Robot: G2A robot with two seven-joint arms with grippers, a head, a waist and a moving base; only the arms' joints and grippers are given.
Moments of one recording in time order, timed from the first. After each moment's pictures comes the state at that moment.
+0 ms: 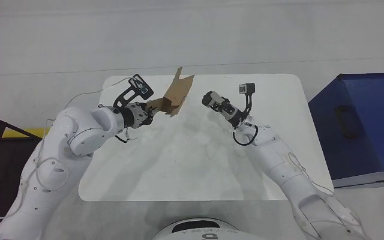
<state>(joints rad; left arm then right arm) 1.21 -0.86 -1.23 -1.99 0.73 -0.34 -0.95 -1.04 -1.30 0.99 -0.98 0.45 -0.91 0.61</state>
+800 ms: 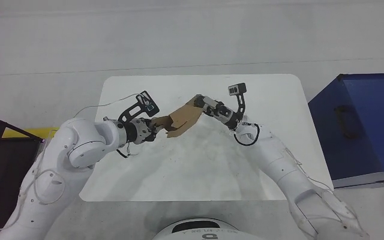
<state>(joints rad) 1.30 -0.85 -1.25 -2.05 0.67 -0.38 -1.01 -1.00 -1.32 0.95 -0.93 0.71 -0.87 0.95</state>
